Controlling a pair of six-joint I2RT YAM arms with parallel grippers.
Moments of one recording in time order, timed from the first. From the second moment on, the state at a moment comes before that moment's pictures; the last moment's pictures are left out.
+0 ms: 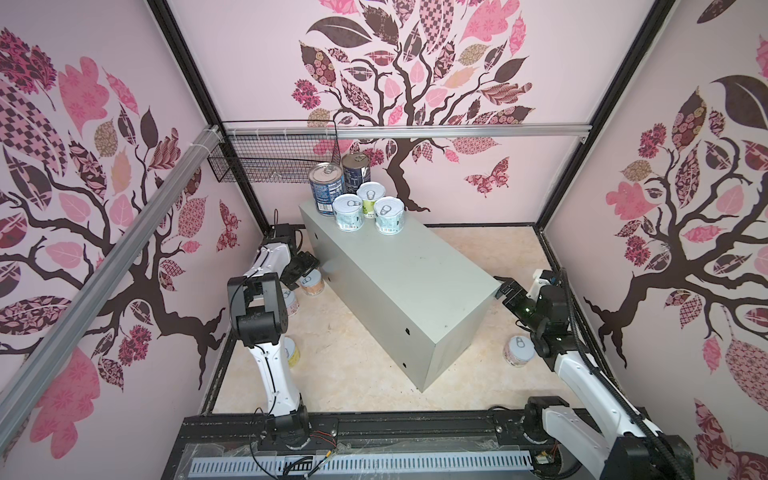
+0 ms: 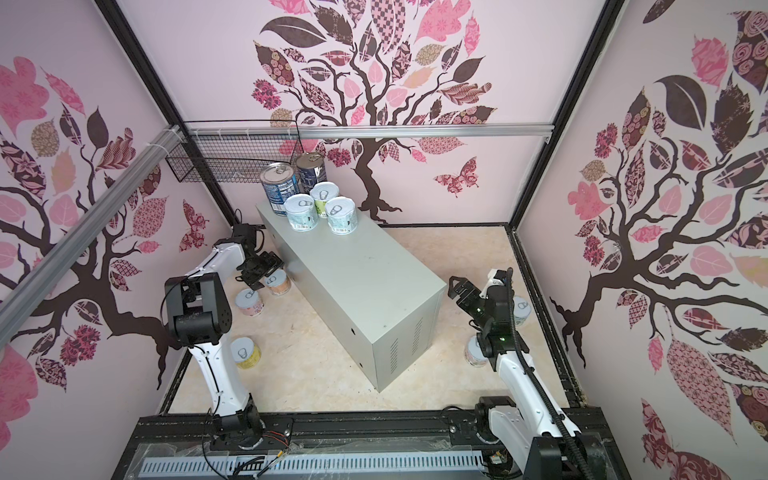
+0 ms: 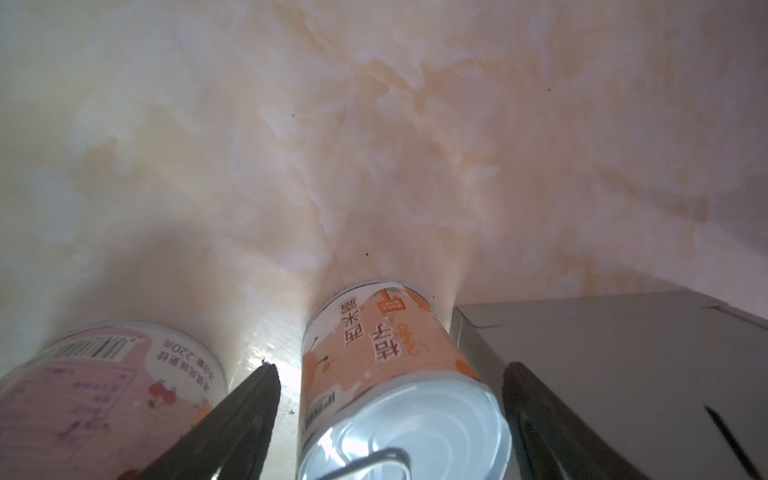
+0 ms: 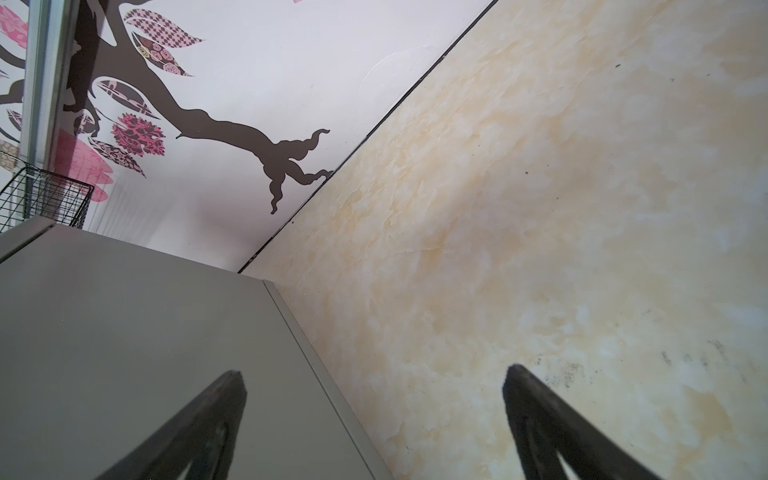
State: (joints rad) left arm 0.15 2.06 1.63 -0.81 0.10 -0.66; right arm 0.00 0.93 0.46 0.10 -0.21 0.78
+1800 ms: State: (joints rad) left arm 0.16 2.07 1.62 -0.80 0.12 -0.64; right arm 0.00 0.91 0.45 0.09 -0.23 0.77
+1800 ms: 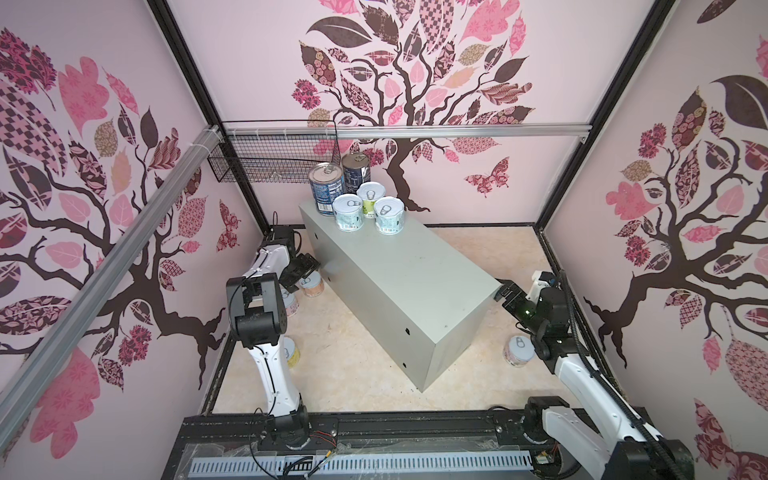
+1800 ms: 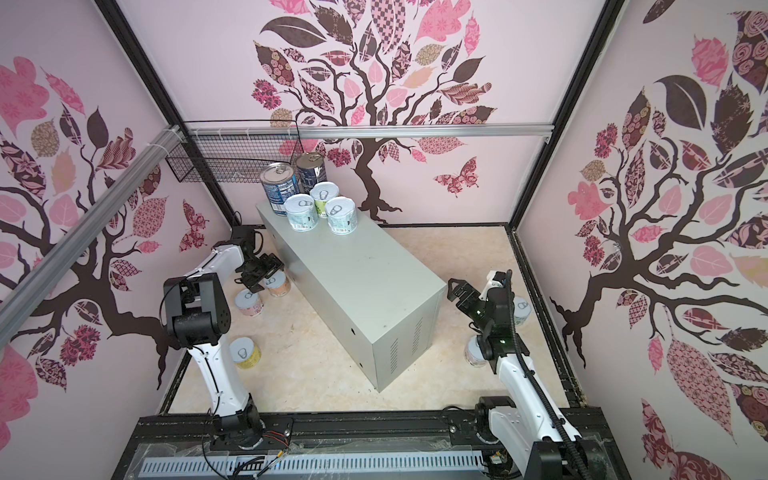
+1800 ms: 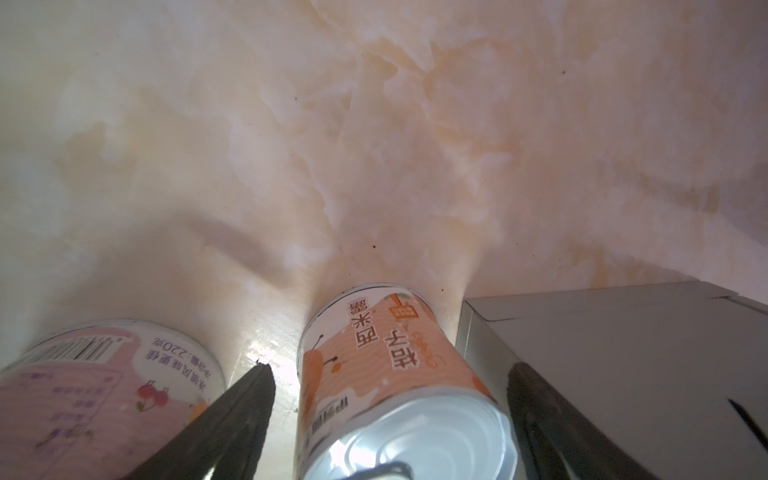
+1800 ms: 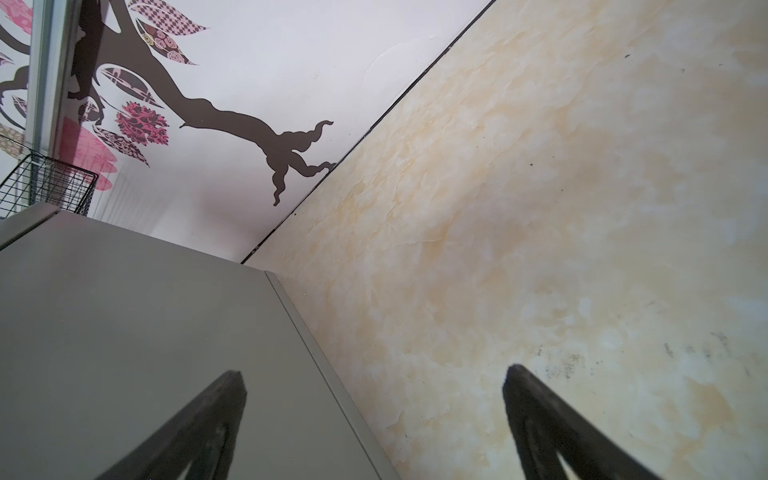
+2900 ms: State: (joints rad) left arm 0.09 2.02 1.49 -0.77 0.00 -0.57; right arm 0.00 0.89 0.43 0.10 -0.24 0.77
